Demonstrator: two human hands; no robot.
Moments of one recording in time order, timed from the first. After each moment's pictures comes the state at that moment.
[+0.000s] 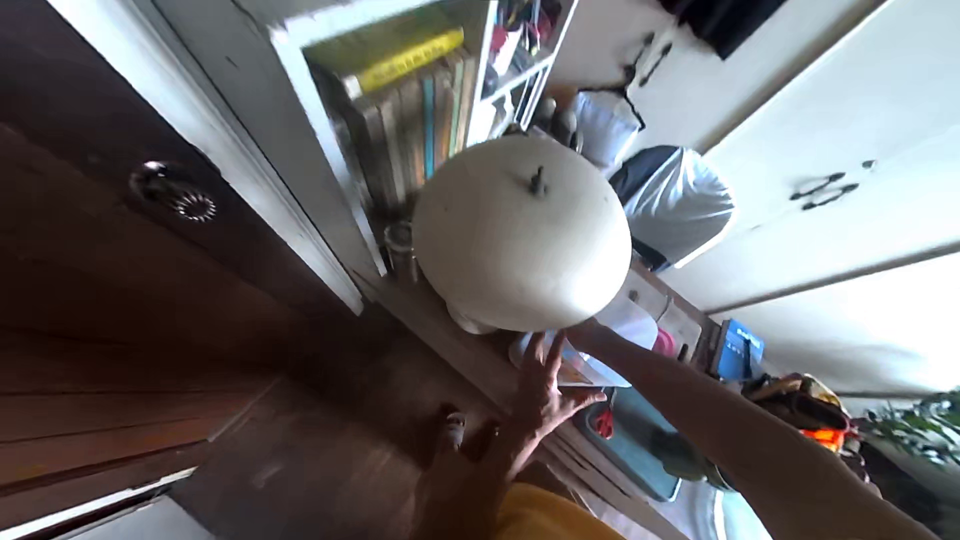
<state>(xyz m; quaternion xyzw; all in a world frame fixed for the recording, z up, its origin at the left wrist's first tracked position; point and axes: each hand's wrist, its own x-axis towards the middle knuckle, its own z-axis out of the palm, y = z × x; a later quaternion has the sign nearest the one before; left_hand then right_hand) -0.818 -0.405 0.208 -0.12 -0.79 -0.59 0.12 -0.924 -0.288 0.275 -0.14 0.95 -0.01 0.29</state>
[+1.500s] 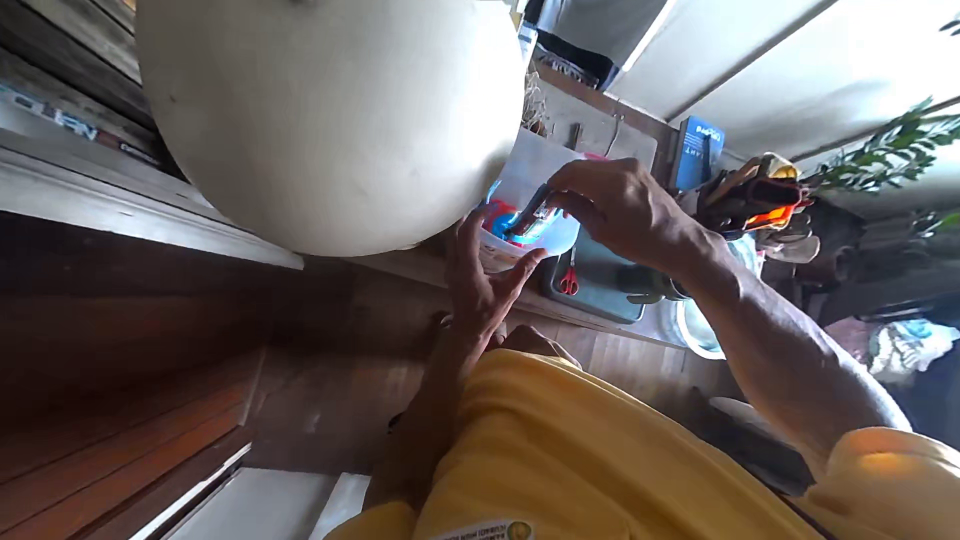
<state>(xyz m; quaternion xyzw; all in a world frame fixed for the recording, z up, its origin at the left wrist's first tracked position) -0.818 -0.428 0.269 -0.17 -0.79 -0.59 0.06 -0.845 -0.220 0.390 -0.19 0.95 -0.23 0.01</state>
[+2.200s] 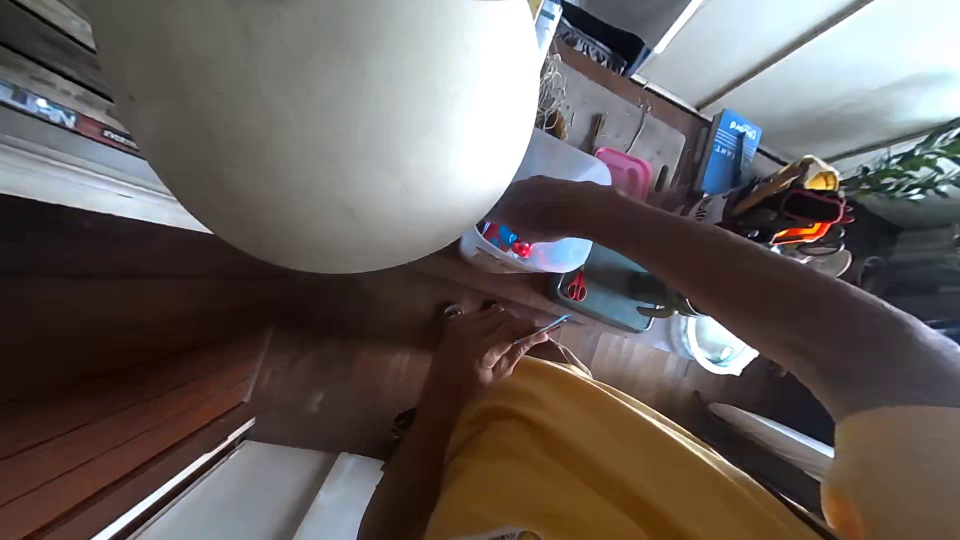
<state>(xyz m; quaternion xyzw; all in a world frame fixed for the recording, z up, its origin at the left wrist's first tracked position) -0.788 -0.458 0.253 -0.37 -0.72 -0.59 0.03 -0.939 -0.251 0.305 -0.34 0.88 0.00 0.33</state>
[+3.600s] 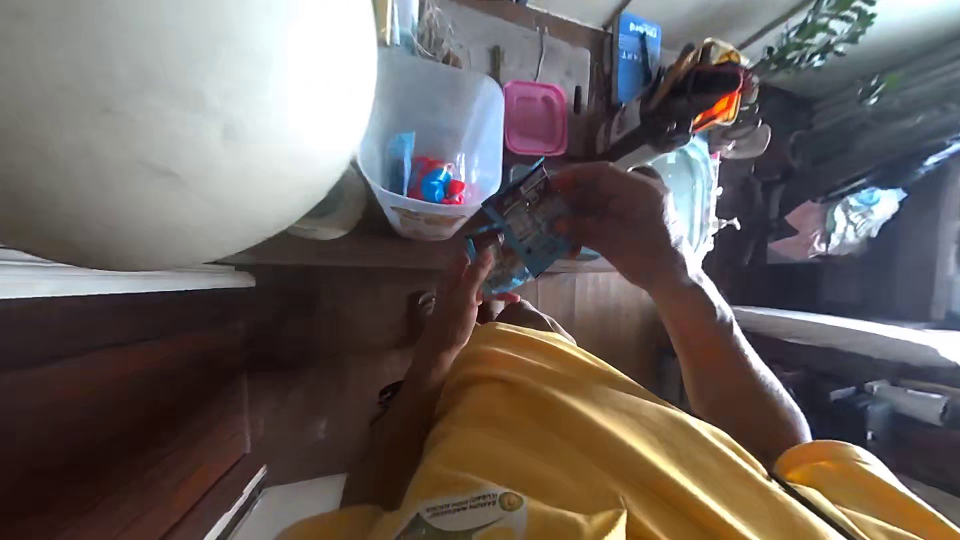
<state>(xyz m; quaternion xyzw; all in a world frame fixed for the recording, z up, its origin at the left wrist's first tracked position) -0.756 -0.428 0.253 -0.11 -0.47 -0.78 -0.40 -0.711 -0.212 0.385 0.12 0.82 -0.56 -0.03</state>
